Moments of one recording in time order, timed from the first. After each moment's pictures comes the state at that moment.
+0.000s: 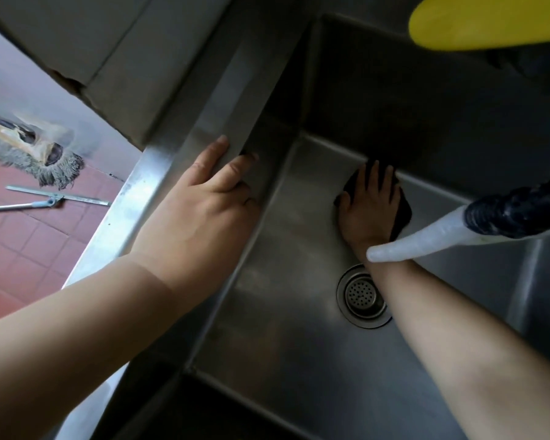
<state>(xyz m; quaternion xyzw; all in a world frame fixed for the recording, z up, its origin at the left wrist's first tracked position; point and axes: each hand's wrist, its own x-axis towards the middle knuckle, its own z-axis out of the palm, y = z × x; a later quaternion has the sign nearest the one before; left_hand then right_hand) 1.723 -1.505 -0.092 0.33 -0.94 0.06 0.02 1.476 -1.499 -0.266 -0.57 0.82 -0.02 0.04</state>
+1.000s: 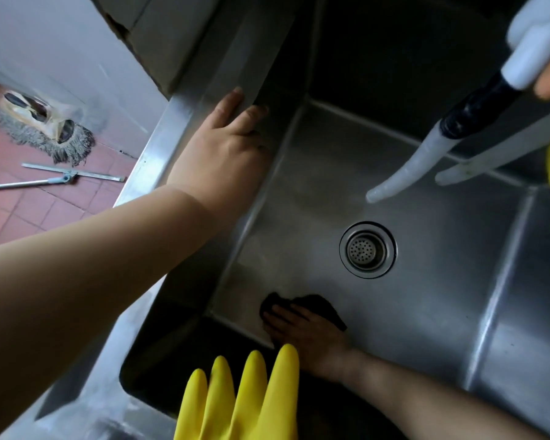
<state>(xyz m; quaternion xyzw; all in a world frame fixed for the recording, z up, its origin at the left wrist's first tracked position) 1.720 -1.498 -0.080 0.37 -0.93 0.03 -0.03 1.581 -1.248 -0.282 -0.91 0.36 0.12 0.15</state>
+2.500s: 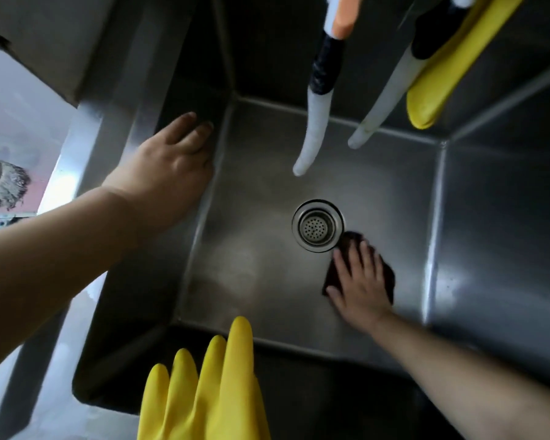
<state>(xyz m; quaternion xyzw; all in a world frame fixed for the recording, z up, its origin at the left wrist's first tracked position) 1.714 -1.484 -0.089 0.16 -0.98 0.15 -0.02 1.476 -1.217 -0.257 -0.62 0.77 0.13 0.14</state>
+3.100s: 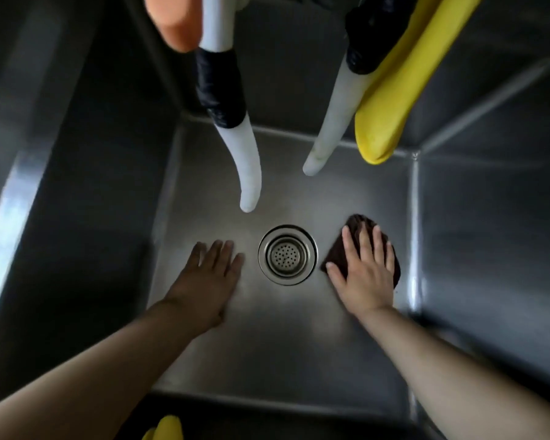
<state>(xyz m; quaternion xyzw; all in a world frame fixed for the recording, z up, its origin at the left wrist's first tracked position) 1.655 -1.402 -0.241 0.22 -0.91 -0.04 -0.35 1.402 -1.262 -0.282 -0.49 0.87 0.04 0.08</state>
